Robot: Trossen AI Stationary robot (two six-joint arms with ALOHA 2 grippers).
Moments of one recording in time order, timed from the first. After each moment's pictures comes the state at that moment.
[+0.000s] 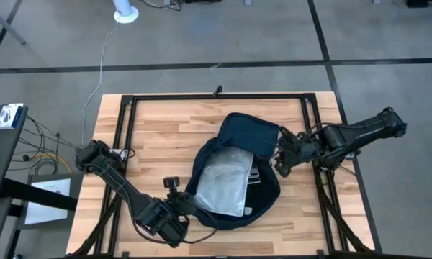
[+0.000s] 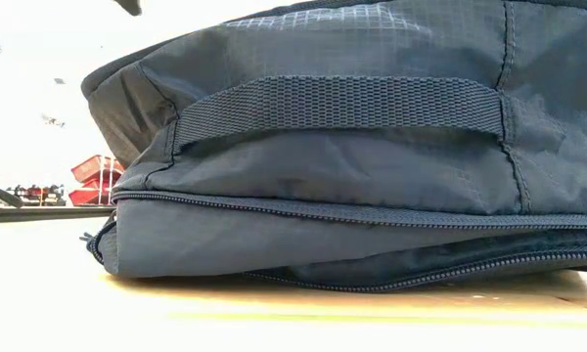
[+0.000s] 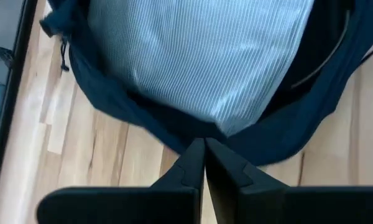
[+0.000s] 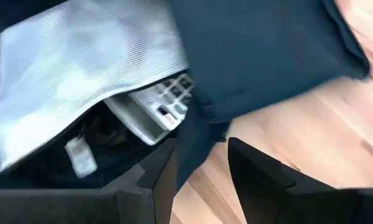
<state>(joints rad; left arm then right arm) -0.71 1.80 1.61 -1.27 -0.65 -0.76 0.30 1.10 1.11 -1.18 0.32 1.01</state>
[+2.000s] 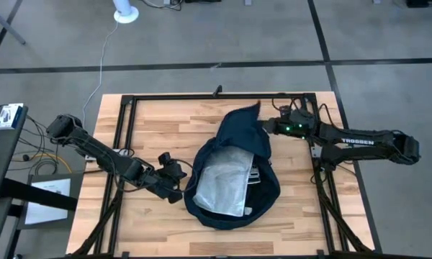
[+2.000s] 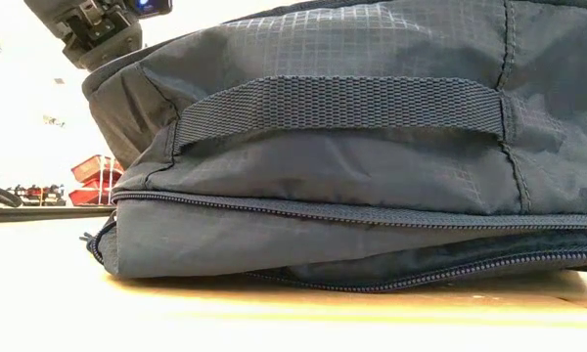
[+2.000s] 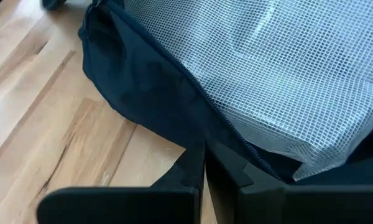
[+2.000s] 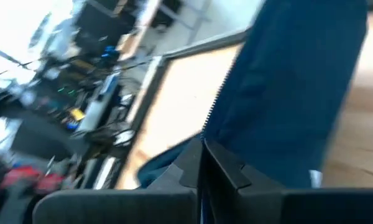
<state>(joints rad) -0.49 1.30 0.81 -0.46 -0.60 -0.62 -0.35 0.89 0.42 0.18 0.08 0.95</state>
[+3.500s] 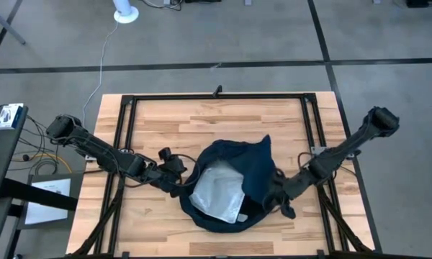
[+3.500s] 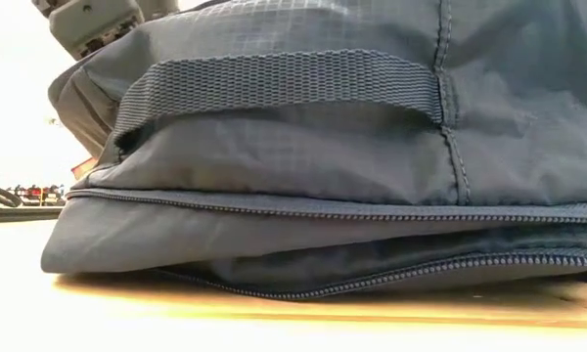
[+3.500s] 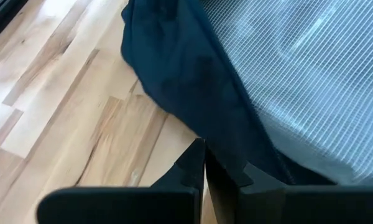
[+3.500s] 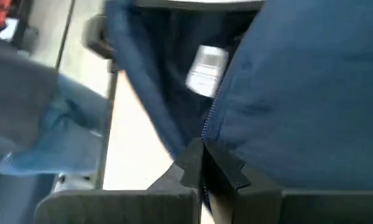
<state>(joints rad) -0.42 1.30 0.81 -0.50 -0.60 -0.55 0.60 1.20 0.62 -0.16 0.02 0.68</state>
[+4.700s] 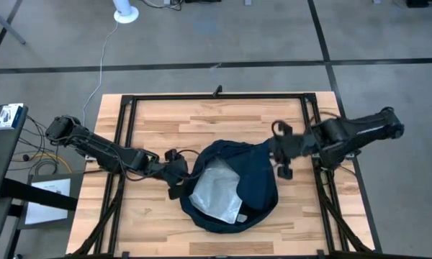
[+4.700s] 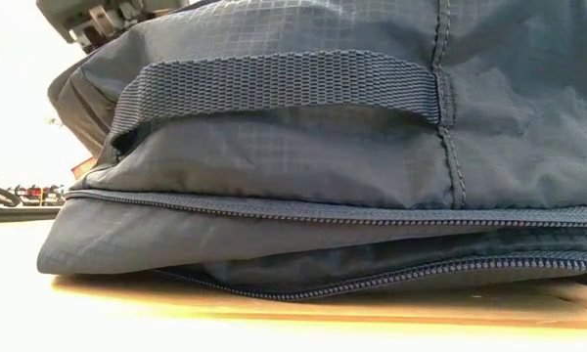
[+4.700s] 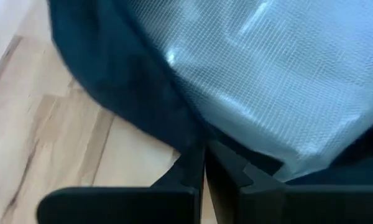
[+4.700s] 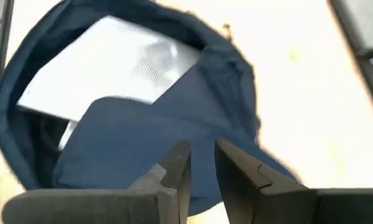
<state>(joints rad) -0.33 1.30 0.81 -0.42 -0.31 -0.44 0.27 1.18 1.32 -1.05 0.27 0.28</state>
